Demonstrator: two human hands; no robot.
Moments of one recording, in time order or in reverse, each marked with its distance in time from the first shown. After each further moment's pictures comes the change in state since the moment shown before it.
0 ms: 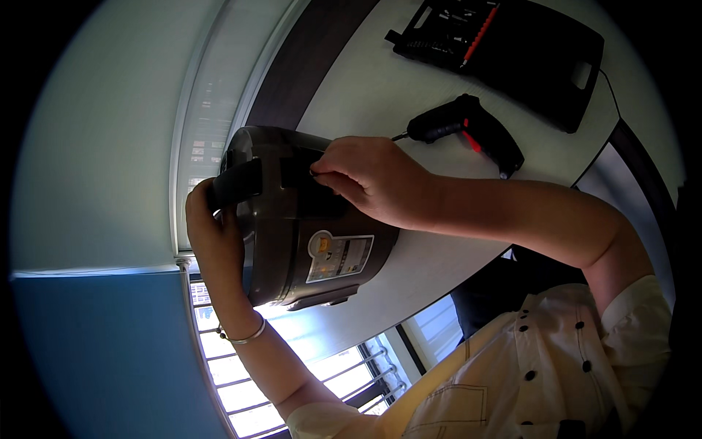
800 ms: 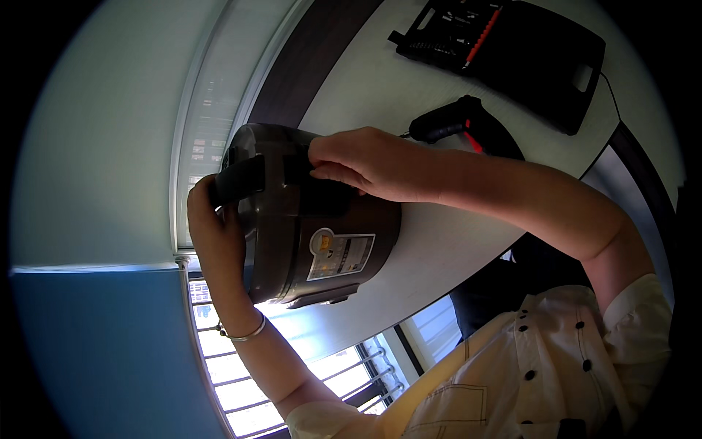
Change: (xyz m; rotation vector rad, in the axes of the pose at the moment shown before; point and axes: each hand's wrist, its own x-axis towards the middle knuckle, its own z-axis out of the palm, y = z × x) left_hand -0.002 0.000 0.000 -0.009 0.012 0.009; right_hand 0.017 0.009 -0.014 0.154 -0.369 0.156
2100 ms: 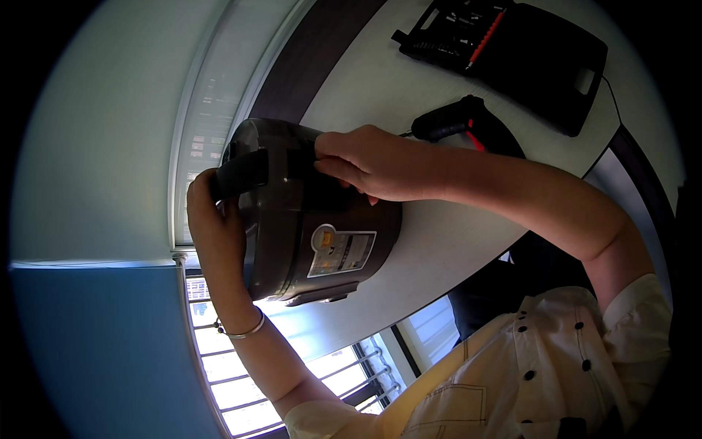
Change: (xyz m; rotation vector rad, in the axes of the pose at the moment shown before) left_hand 0.001 -0.001 0.002 0.043 0.029 0.042; right_hand 0.004 -0.023 -0.012 0.150 -0.207 0.428
